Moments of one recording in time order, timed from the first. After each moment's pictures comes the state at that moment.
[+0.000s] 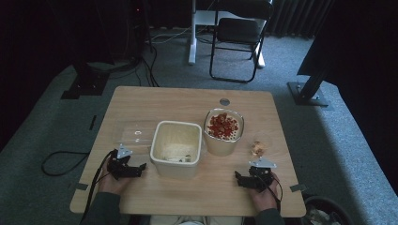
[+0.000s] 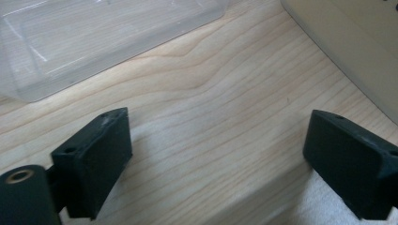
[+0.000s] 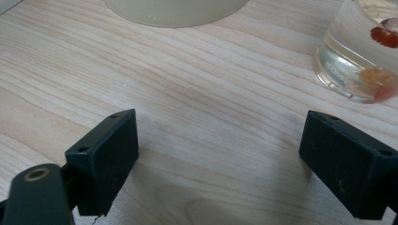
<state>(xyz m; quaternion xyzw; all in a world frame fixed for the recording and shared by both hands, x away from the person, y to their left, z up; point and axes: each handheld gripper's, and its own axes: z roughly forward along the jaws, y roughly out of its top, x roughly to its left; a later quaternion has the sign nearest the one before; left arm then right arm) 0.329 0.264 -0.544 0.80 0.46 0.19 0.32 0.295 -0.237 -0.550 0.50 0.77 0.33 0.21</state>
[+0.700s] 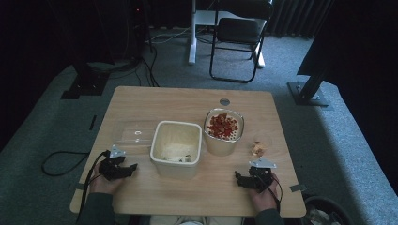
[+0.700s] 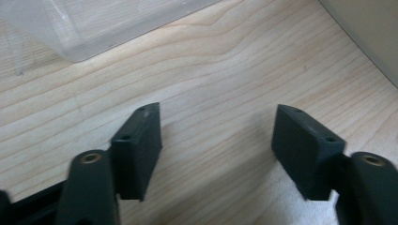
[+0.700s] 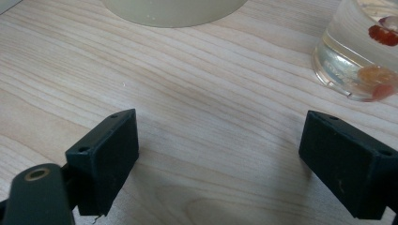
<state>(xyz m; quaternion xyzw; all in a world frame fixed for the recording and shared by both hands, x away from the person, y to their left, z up) 0.320 0.282 -0.532 0.81 0.48 0.17 0.29 0.294 -0.236 -0.550 0.51 0.77 0.33 0.21</state>
